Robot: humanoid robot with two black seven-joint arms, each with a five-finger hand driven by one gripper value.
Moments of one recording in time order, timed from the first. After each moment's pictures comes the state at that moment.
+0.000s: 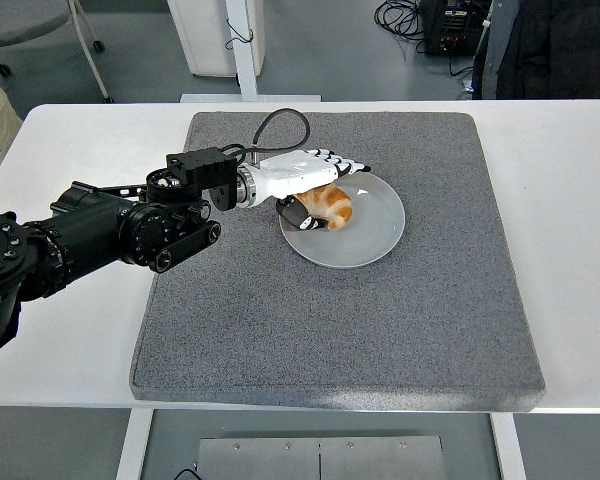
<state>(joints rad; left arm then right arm) -1.26 0.00 0.29 -0.54 1.14 0.16 -0.42 -0.10 0.00 0.00 0.13 -0.10 -0.04 0.25</state>
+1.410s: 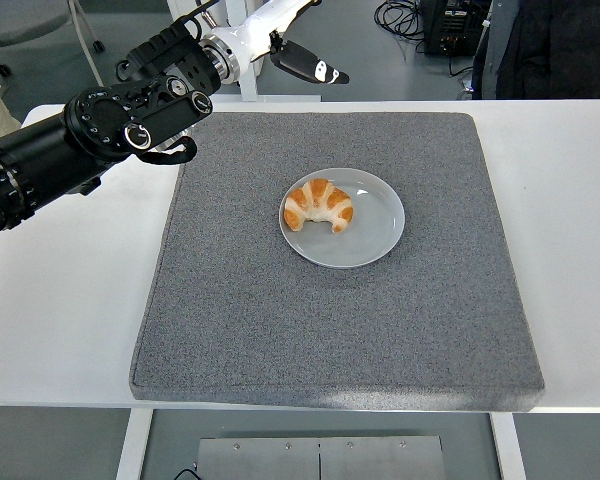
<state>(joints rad) -1.45 0.09 0.14 -0.57 0.46 0.13 -0.39 -0.10 0.00 0.00 0.13 -0.10 -0.04 0.25</state>
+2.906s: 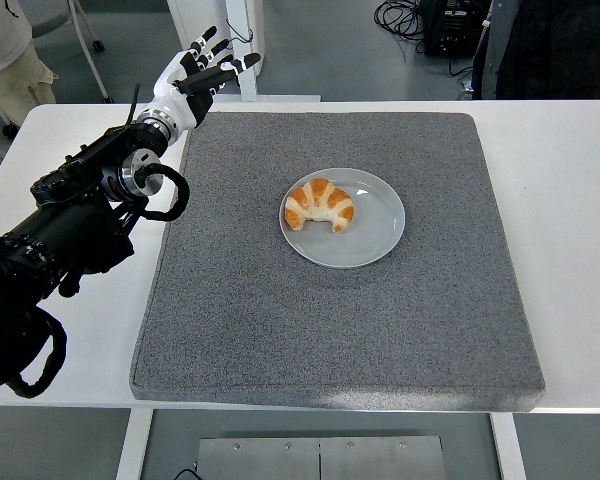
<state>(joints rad) -1.14 0.00 -0.50 -0.25 0.00 -0.14 -0.21 -0.10 0.00 0.00 0.13 -0.10 -0.04 0.25</state>
